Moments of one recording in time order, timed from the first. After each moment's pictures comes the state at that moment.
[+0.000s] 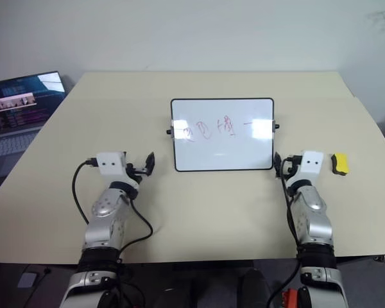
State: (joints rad) left arm -0.36 0.23 0.20 0.28 -0.15 0.02 -0.17; right arm -0.38 -0.22 -0.22 0.22 0.23 0.13 0.16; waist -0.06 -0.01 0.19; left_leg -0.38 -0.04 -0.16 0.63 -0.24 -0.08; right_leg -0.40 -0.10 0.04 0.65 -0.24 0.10
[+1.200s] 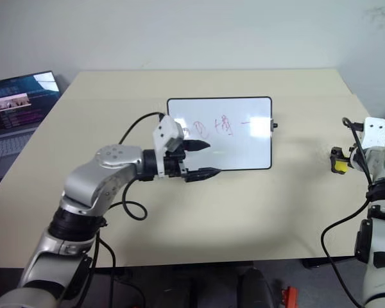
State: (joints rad) left arm -0.68 0.54 -0.20 -0.16 -0.44 0.69 -0.85; right arm -0.89 -0.77 -0.23 0.76 0.18 0.86 0.28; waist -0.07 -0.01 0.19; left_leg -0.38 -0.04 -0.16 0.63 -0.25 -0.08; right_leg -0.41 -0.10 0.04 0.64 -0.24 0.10
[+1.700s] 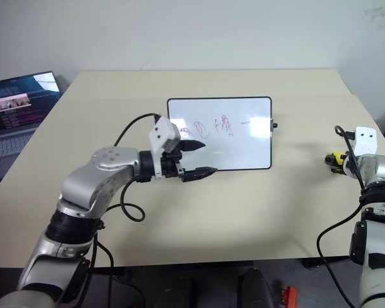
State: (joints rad) left arm -0.65 0.55 -0.18 -0.17 -0.41 0.68 -0.84; right arm -0.87 -0.73 -0.24 0.81 0.18 0.83 0.29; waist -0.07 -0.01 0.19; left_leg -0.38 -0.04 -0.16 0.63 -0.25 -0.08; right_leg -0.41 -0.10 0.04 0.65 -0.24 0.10
